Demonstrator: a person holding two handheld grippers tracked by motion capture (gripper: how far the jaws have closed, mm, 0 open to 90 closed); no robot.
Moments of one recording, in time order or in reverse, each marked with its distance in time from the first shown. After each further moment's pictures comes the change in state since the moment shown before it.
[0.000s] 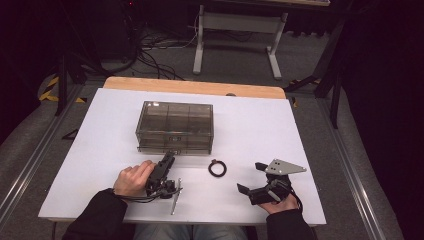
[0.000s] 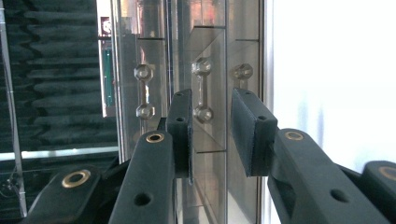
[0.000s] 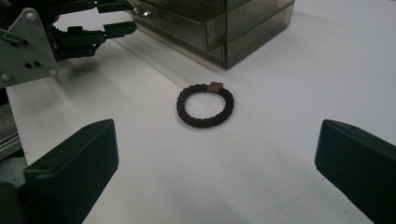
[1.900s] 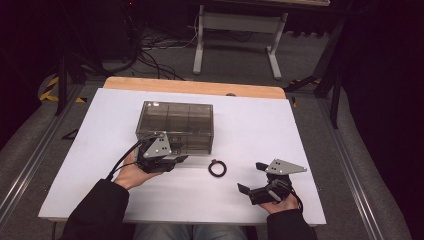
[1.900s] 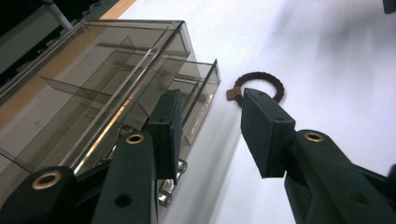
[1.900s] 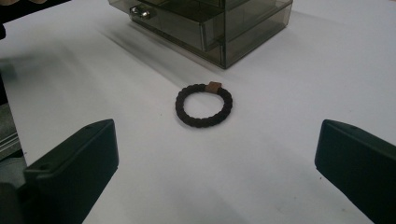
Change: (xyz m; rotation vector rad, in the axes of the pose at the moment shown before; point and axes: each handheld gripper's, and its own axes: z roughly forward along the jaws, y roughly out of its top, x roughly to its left) left arm 0.113 -0.030 0.023 -0.333 -0.802 -0.922; right arm -0.001 0.000 -0.001 -0.001 -0.002 0.003
